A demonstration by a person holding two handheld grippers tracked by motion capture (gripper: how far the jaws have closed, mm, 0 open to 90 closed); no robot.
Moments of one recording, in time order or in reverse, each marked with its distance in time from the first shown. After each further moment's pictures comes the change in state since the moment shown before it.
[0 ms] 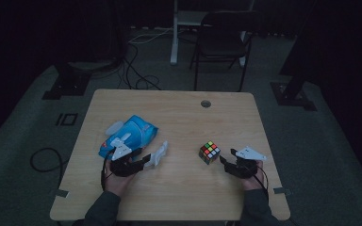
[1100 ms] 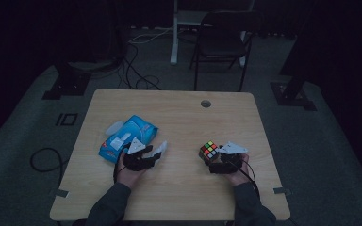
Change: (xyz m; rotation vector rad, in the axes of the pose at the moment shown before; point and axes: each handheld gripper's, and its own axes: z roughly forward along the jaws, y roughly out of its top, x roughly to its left) left arm -0.003 0.004 0.049 0.045 -0.046 0.054; right arm 0.025 0.016 0.039 0.062 0.108 -0.085
